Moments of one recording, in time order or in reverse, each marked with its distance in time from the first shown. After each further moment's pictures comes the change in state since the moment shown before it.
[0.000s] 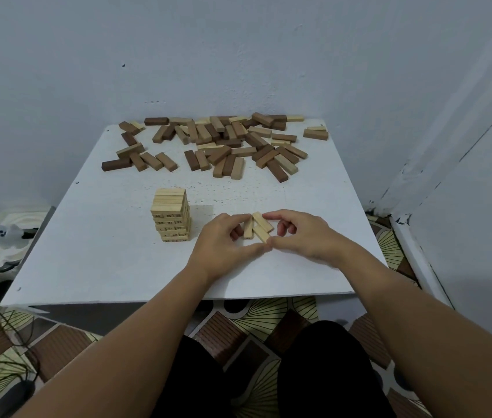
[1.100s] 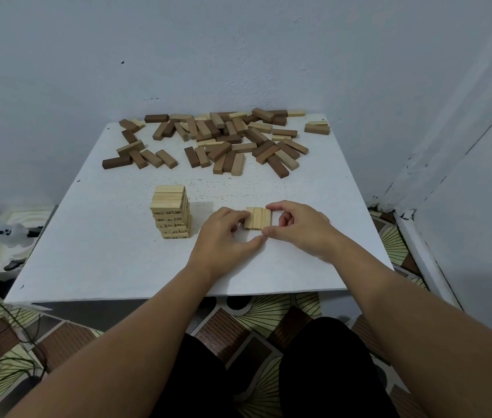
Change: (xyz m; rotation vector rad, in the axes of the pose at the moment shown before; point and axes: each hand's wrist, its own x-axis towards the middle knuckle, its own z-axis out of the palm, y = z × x) left_hand -0.001 -0.003 0.007 0.075 0.089 0.063; right_hand 0.008 -0.006 0.008 0.033 0.126 0.061
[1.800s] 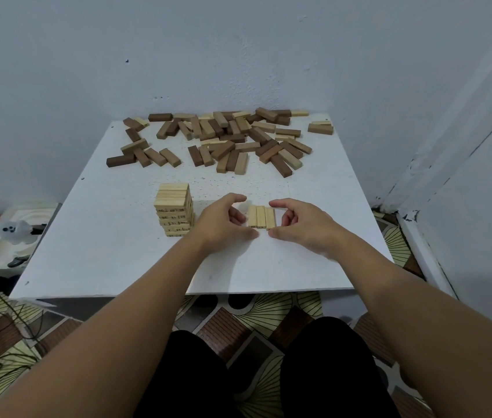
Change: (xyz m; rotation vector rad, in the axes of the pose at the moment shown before) left_hand 0.031 0.005 -0.026 -0.275 -0.285 -0.317; right_hand 0.009 0.008 -0.001 0.049 -0.069 0.014
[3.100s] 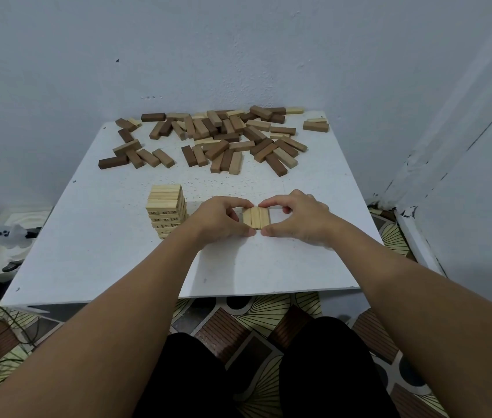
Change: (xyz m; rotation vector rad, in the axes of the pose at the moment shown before) left_hand 0.022 0.008 -0.008 0.153 -0.152 -0.065; right_hand 0.013 -0.006 -0.012 -0.284 0.001 -0.048
